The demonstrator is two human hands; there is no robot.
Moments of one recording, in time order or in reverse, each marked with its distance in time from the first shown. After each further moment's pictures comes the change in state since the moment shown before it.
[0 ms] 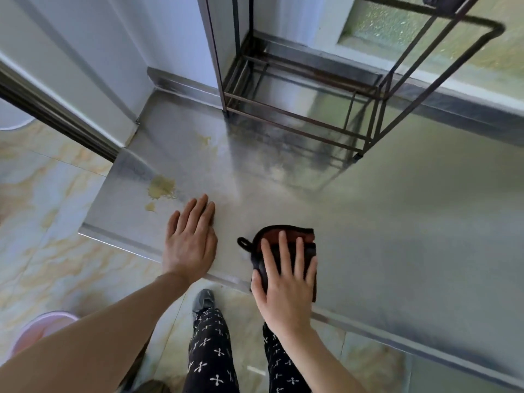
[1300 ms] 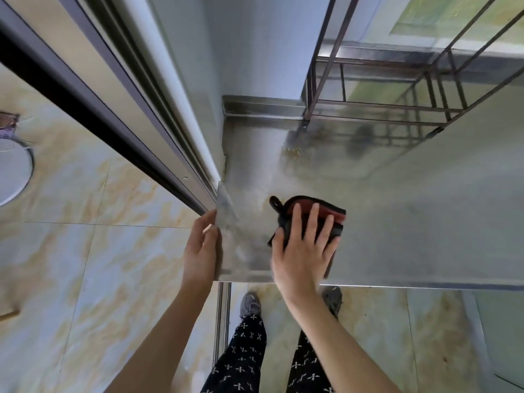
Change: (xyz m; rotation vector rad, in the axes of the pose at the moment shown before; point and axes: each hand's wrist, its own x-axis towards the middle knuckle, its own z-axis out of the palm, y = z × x) left_hand 0.046 -0.203 -0.063 -1.151 -0.117 -0.332; right_hand 0.106 -0.239 0.037 0.115 0.164 0.625
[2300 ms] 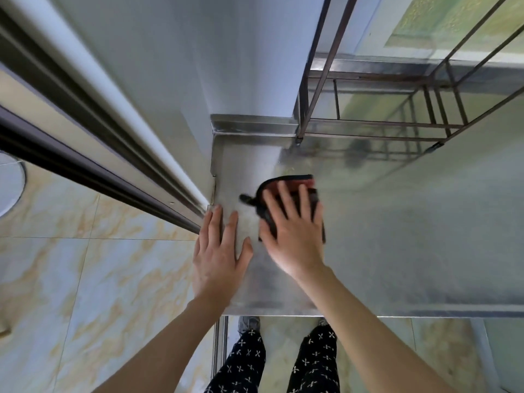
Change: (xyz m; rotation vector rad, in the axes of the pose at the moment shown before) left_hand 0.033 -0.009 0.043 1.035 0.045 0.491; right_hand 0.083 -0.004 -0.007 -0.063 -0.067 -0.443
